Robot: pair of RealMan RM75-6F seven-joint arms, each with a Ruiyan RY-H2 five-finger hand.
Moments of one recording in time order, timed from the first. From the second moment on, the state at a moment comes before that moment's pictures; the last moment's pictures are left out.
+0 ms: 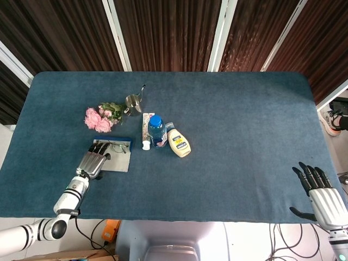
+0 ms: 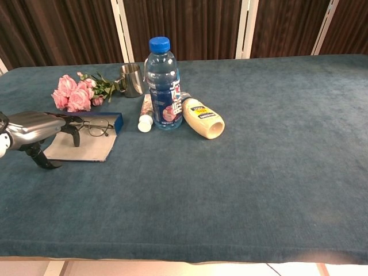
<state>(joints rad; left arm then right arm) -0.72 -1.46 -0.05 -1.39 0.89 0.84 0.60 0.03 -1.01 -0.03 -1.66 -1.61 1.47 -0.03</state>
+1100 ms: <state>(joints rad) -0.67 -1.55 -0.08 -1.22 1.21 0.96 0.18 0.03 -1.01 -0.03 -1.66 -1.61 1.46 -0.02</state>
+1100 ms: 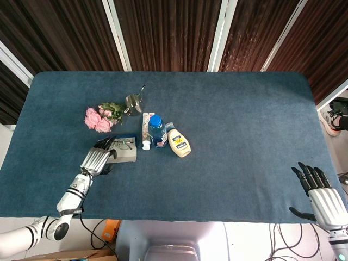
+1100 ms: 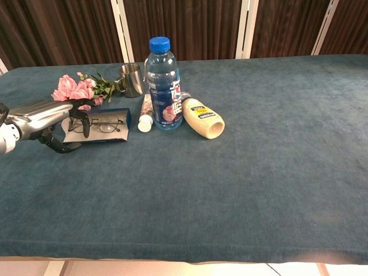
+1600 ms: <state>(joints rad) -0.65 -1.68 -0.11 -1.03 1.29 1.05 0.07 0.03 -1.01 -0.03 -1.66 -1.61 1.46 -0.01</state>
